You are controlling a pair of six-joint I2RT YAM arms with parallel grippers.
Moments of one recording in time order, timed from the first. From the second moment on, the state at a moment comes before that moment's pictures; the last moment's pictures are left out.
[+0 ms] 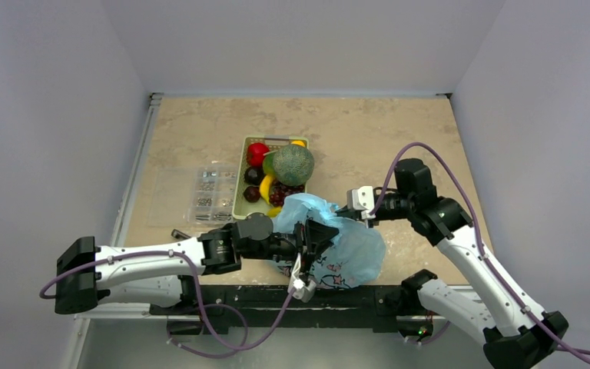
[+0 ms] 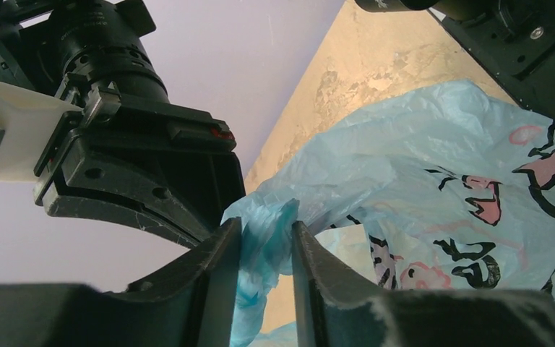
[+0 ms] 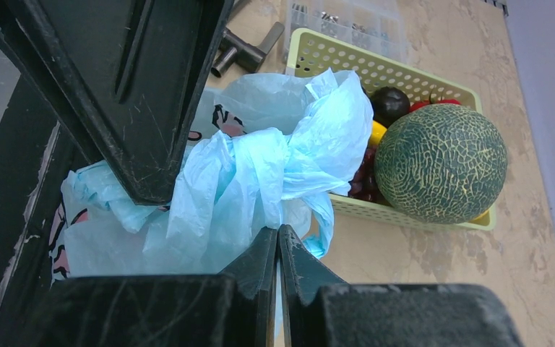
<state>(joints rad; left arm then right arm) -1.27 1.08 0.68 0.25 0.28 1.19 0.48 0.87 0.89 -0.66 -0.87 -0.89</state>
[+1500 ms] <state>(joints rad) -1.27 0.78 0.46 -0.13 0.41 0.99 0.37 1.27 1.23 -1.03 -0.90 -0.86</state>
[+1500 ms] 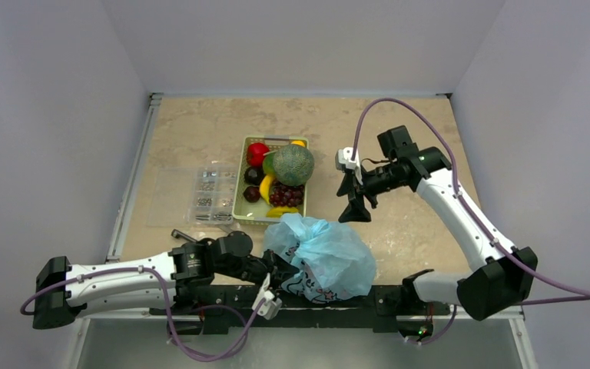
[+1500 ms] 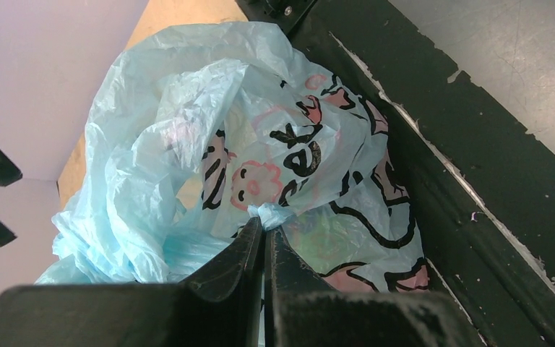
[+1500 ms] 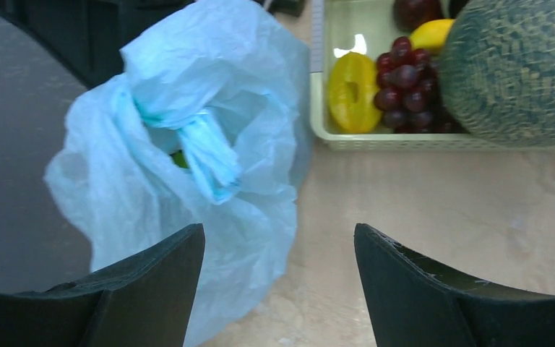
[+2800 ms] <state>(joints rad) -1.27 0.79 0.46 -0.12 0.42 1.01 0.58 1.39 1.14 -0.93 -1.01 -0.75</state>
